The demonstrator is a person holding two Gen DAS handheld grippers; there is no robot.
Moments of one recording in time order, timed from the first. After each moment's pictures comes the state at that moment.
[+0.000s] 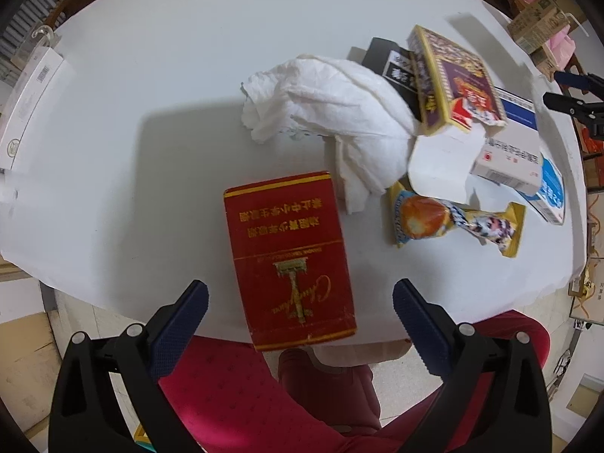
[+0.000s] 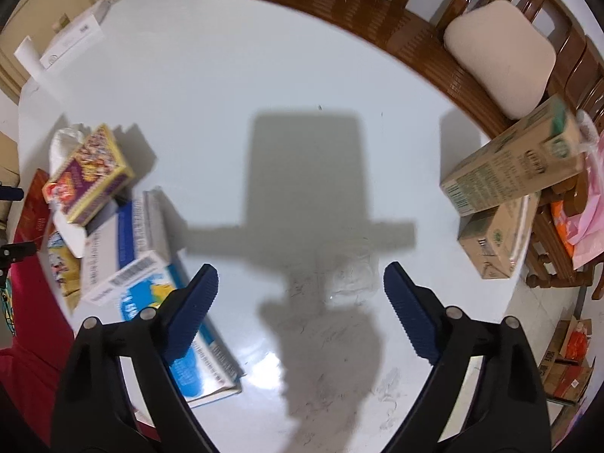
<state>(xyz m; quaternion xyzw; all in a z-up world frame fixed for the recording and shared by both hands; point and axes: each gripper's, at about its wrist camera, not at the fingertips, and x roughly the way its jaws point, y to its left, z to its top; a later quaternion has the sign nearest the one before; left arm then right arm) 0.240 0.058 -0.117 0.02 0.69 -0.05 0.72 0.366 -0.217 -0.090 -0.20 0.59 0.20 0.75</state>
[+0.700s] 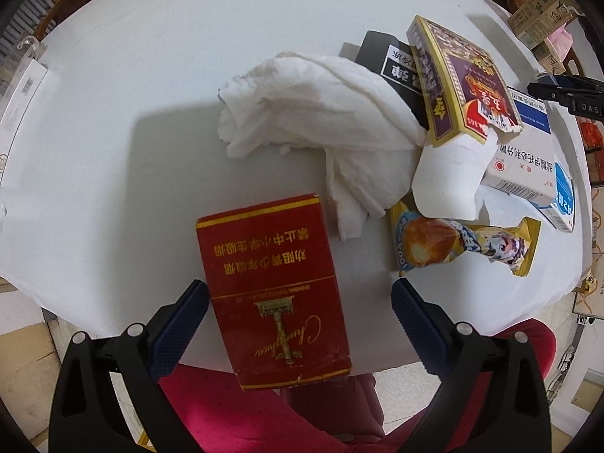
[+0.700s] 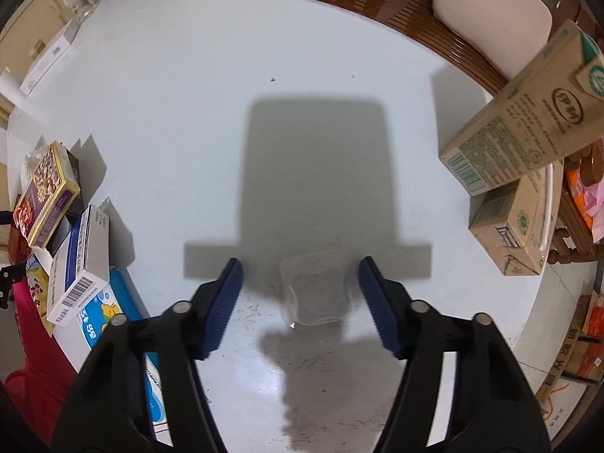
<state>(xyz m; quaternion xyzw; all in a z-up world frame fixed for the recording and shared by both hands) 0.252 0.067 -0.144 0.03 0.69 -0.06 0.72 0.405 -0.250 -0.125 -0.15 0.62 0.18 0.75</state>
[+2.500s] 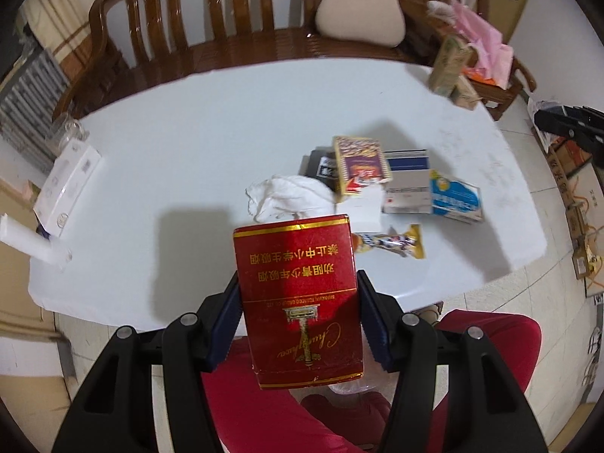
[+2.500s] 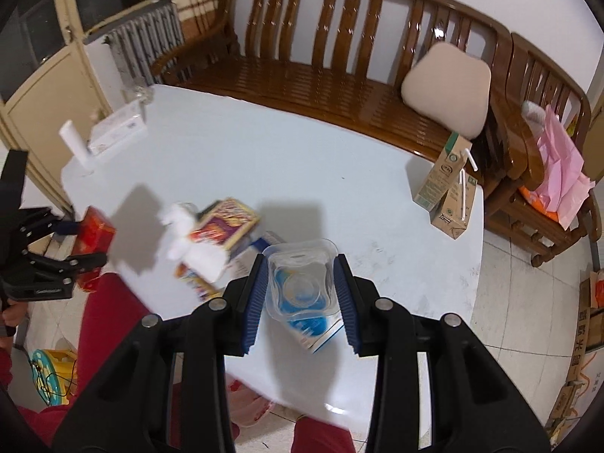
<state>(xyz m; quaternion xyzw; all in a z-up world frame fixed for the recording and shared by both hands) 0.180 0.044 0.013 0.08 0.55 -0.10 0.82 0.223 -0.185 0.069 -0.09 0.47 0.16 0.86</state>
